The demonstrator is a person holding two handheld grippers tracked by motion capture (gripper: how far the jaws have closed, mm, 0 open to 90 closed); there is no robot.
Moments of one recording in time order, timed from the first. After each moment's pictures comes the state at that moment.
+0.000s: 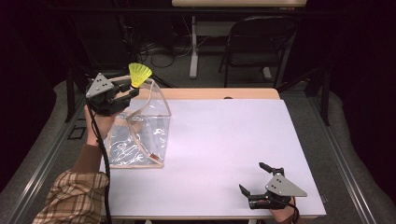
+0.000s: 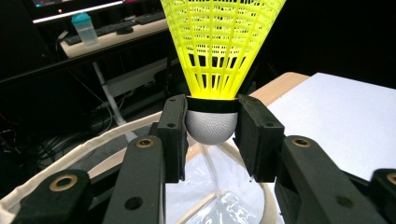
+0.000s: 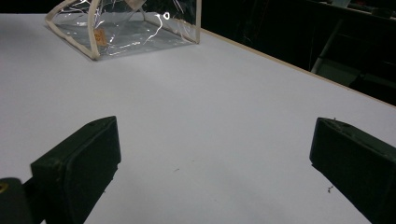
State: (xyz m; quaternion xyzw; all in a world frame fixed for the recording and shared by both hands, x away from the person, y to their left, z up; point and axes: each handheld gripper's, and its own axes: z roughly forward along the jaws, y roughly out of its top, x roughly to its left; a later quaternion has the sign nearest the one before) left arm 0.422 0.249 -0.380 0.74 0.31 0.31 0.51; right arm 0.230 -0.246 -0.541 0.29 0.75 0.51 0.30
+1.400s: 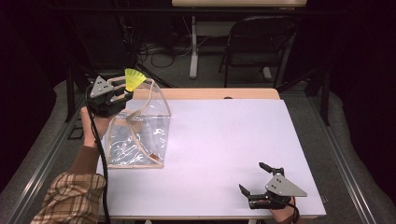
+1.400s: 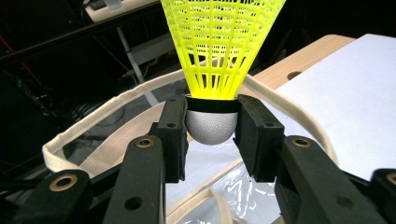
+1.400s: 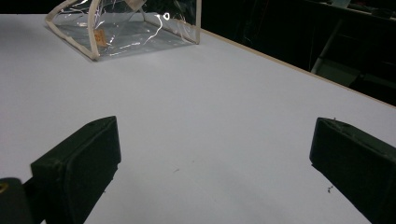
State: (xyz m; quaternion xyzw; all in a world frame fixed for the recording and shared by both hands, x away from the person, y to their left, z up) left arm 0.430 0.261 -0.394 0.76 0.35 0.33 0.44; right arm 0.230 -0.246 -0.541 0.29 0.75 0.52 0.31
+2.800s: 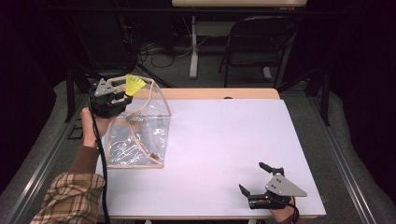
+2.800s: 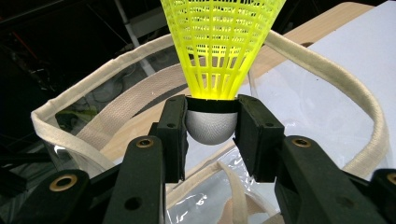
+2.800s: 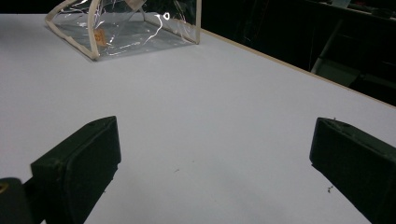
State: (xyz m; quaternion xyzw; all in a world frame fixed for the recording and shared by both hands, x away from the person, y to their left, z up) left arm 0.442 0.265 -0.408 0.78 0.37 0.31 0.40; right arm 0.230 -0.246 -0.541 0.29 0.75 0.51 0.31
